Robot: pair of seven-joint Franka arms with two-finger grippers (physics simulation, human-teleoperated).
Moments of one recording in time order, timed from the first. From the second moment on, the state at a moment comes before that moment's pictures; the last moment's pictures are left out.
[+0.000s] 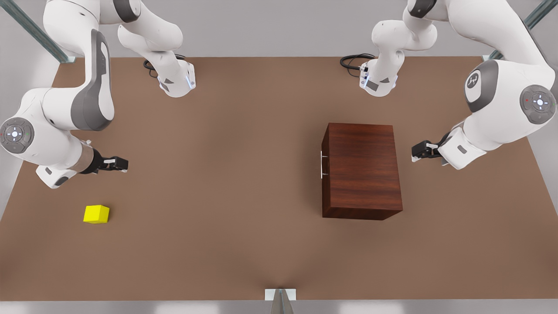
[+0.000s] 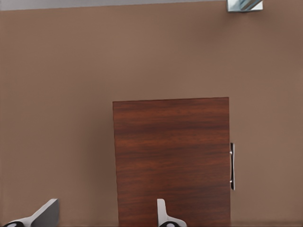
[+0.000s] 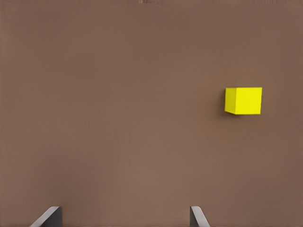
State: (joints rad) left arm -0.11 0.26 0.00 -1.27 -0.09 1.46 -0.02; right arm -0.03 0.28 0.05 -1.40 -0.03 1.55 -0.03
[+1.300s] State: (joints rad) left arm -0.82 0.78 0.02 -1.08 0.34 1.54 -1.00; right arm -0.03 0.28 0.05 -1.40 -0.03 1.56 -0.05
